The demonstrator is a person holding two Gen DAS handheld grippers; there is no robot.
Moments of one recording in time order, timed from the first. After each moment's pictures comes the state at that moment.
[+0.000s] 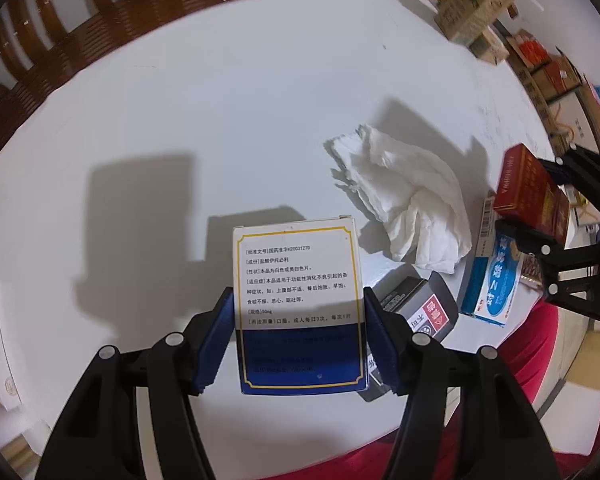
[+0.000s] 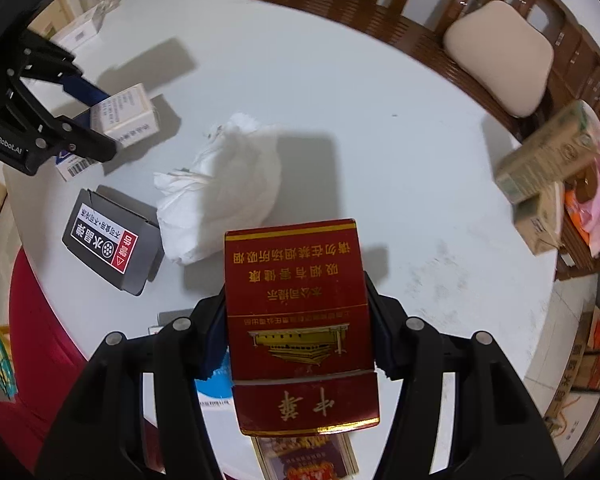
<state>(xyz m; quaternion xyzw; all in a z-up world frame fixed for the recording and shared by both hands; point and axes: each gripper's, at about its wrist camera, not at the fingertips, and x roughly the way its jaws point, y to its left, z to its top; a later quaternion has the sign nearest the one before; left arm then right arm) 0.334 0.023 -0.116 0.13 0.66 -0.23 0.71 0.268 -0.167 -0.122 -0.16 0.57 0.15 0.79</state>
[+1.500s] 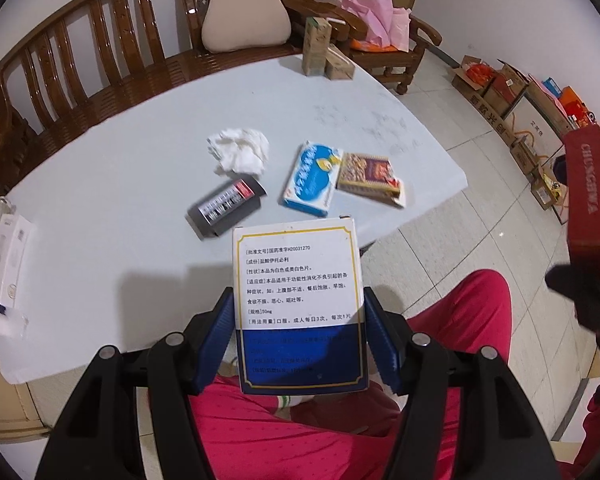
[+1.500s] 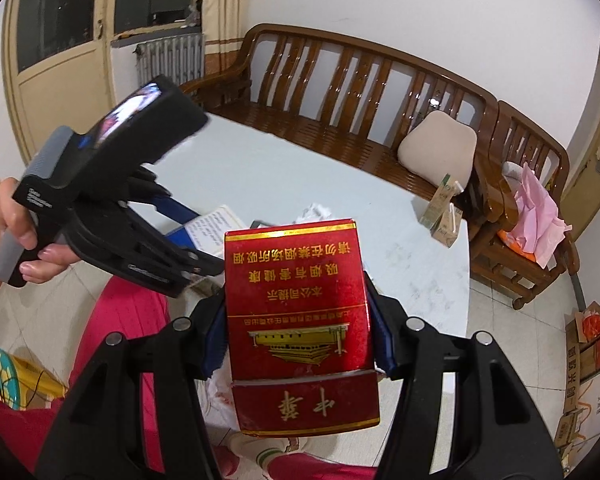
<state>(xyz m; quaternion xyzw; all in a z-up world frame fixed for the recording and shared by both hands) 0.067 -0.020 -0.006 0.13 0.53 -0.27 0.79 -0.028 -0.137 0.051 -0.14 0.36 0.15 0.91</state>
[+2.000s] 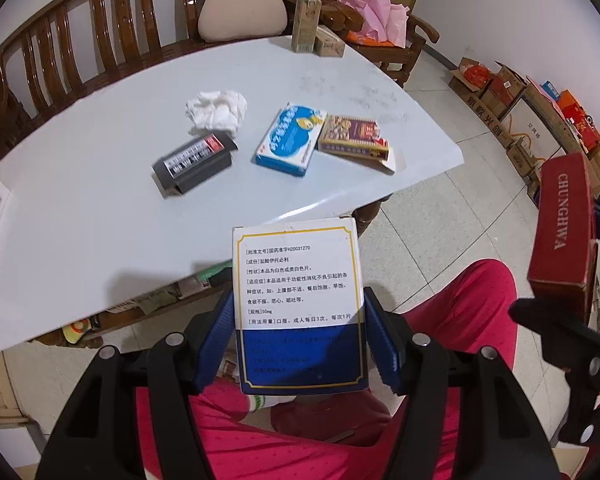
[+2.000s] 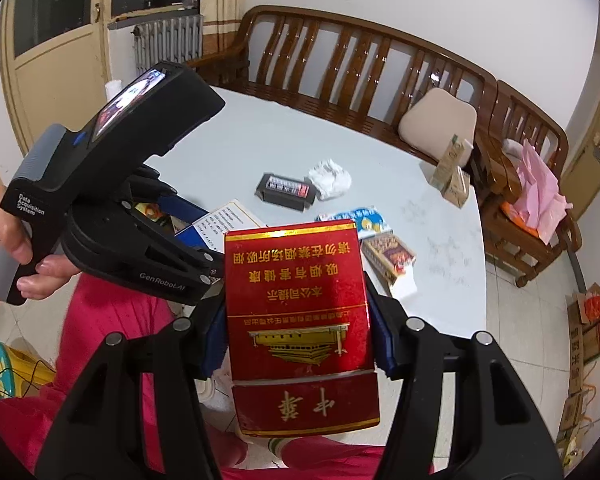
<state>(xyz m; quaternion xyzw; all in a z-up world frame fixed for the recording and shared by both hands) 0.031 -0.027 -0.064 0.11 0.53 -0.27 0.79 -0.059 -0.127 -0.017 -0.14 0.38 0.13 0.91</state>
